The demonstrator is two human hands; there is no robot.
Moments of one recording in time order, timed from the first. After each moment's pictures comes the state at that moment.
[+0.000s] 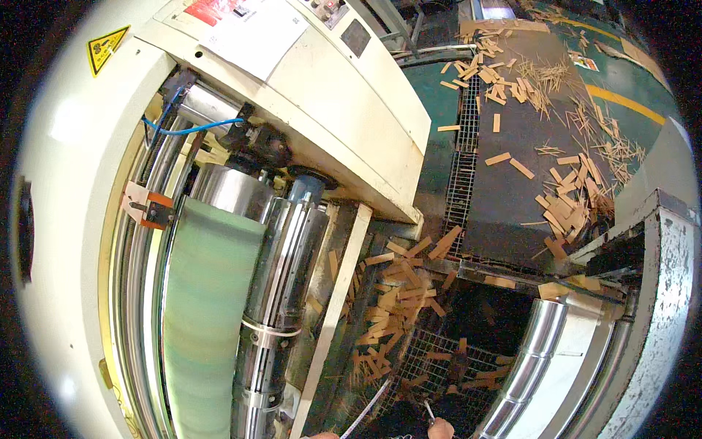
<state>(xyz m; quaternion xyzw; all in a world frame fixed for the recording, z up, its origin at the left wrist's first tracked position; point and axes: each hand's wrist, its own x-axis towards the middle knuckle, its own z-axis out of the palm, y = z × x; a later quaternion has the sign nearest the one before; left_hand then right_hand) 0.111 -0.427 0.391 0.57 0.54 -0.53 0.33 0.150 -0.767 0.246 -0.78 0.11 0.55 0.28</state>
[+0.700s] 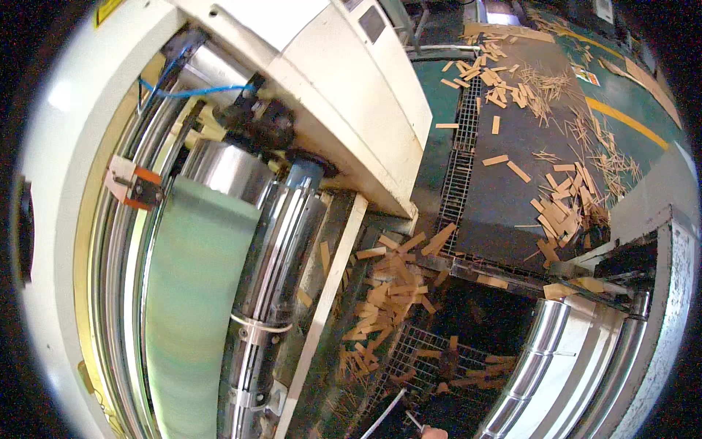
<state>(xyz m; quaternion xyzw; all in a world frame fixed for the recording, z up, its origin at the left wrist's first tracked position) 0.058 -0.420 0.332 0.56 0.41 -0.56 0.45 0.082 -0.745 0.184 -0.77 0.00 0.56 0.31</state>
